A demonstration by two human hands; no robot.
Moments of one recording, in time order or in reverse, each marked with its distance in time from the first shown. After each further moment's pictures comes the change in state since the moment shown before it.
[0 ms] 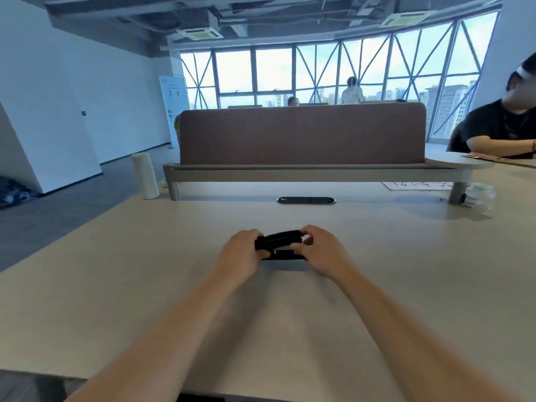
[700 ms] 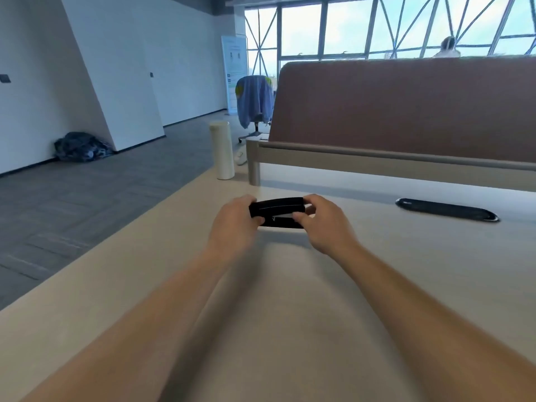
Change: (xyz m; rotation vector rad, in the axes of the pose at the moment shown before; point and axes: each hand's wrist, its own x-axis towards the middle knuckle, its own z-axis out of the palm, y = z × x) left_hand 0.098 -0.233 -0.100 0.001 0.202 -0.278; right_hand 0.170 -0.146 0.209 0.049 -0.068 -0.164
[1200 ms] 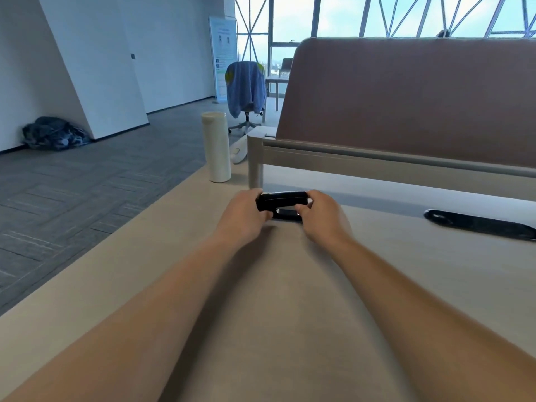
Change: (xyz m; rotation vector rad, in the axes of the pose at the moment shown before) left_hand 0.106 -0.046 0.042 -0.087 -0.121 0.029; right_hand 0.107 0.017 0.063 -0.094 0.081 0.156
